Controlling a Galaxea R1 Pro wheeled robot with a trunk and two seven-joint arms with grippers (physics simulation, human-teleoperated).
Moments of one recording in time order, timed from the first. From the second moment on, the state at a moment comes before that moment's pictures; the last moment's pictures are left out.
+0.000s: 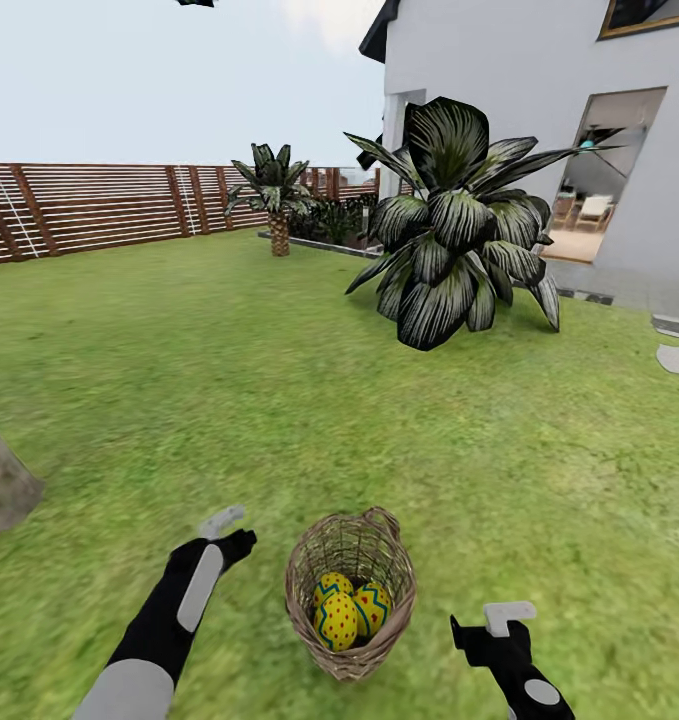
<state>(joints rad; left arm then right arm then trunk) -0.52 -0.11 0.13 -0.93 0.43 0.56 0.37 -0.15 -0.05 0.02 -1.01 0.03 0.15 -0.04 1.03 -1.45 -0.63</state>
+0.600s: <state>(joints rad) -0.54 -0.13 0.03 -0.88 0.49 0.65 0.52 -0.39 -0.06 -0.21 -1.12 -0.06 0.47 0.00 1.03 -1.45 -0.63</state>
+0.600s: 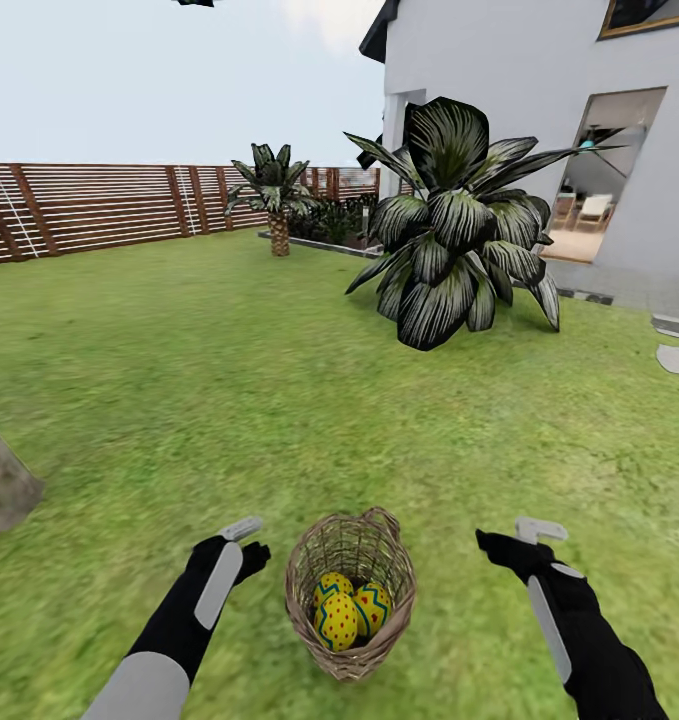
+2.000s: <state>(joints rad) -0.54 -0.14 0.03 -0.53 0.71 0.26 0.52 -0.39 -0.05 -0.21 -1.12 -0.06 0.48 0.01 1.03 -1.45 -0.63</state>
